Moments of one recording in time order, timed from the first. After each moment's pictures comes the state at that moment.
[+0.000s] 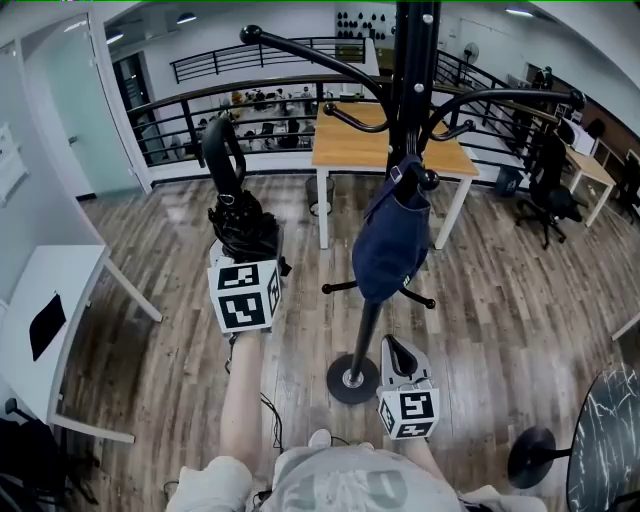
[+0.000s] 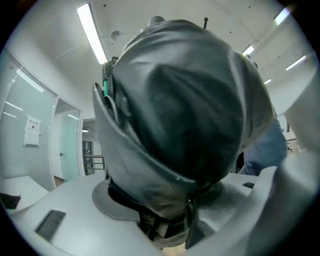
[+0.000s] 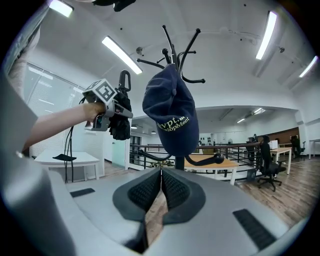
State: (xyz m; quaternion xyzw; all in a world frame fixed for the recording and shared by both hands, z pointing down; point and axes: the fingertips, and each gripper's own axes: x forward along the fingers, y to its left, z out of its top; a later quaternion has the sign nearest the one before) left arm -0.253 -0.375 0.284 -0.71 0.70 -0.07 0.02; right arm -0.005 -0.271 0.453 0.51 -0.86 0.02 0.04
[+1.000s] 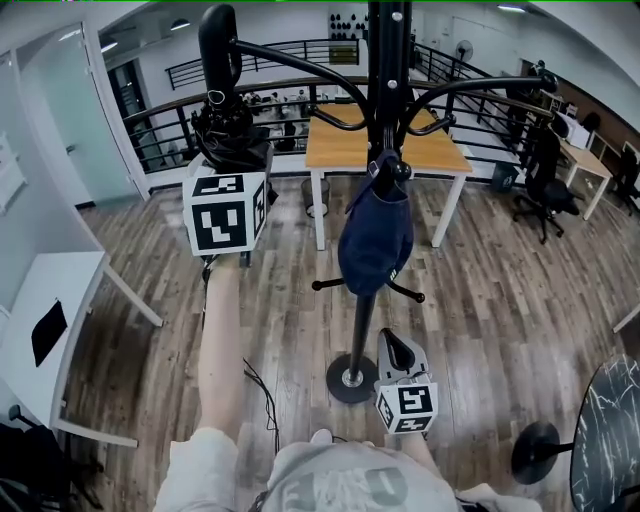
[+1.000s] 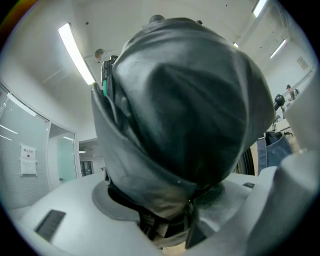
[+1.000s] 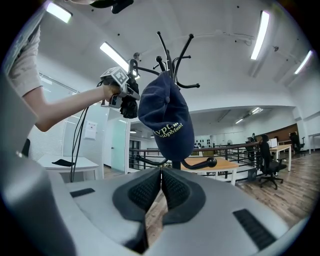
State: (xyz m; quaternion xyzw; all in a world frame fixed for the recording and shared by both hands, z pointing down) left arm -0.229 -0.399 0.137 -0.70 0.69 -0.08 0.12; right arm 0.009 -0.267 0.441 0.51 -0.86 0.02 0.02
